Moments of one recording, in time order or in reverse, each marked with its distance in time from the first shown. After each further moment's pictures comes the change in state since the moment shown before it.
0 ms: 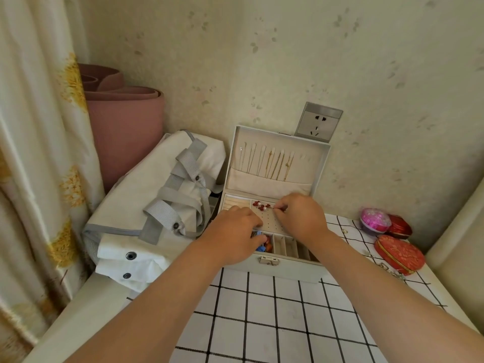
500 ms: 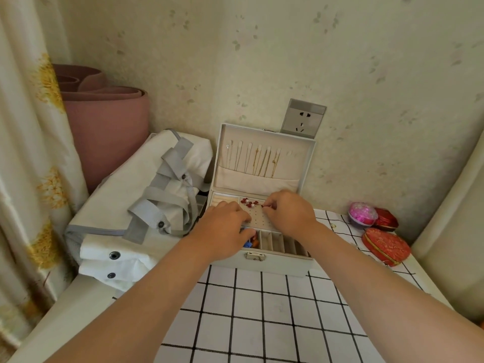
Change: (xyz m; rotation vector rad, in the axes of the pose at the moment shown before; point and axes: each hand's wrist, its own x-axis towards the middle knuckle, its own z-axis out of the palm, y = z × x) left_hand 0.005 0.007 0.002 0.053 0.013 -0.039; right_hand 0.000 0.009 -0.004 0.063 -0.089 0.003
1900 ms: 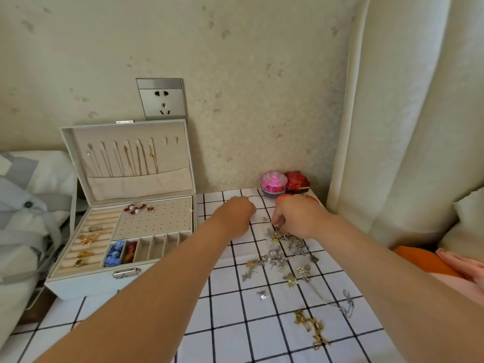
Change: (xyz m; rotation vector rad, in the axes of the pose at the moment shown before) left_hand 0.153 0.191 0.125 0.189 -0.297 0.155; right_hand -0.084 0.234 -0.055 -0.043 -0.291 0.052
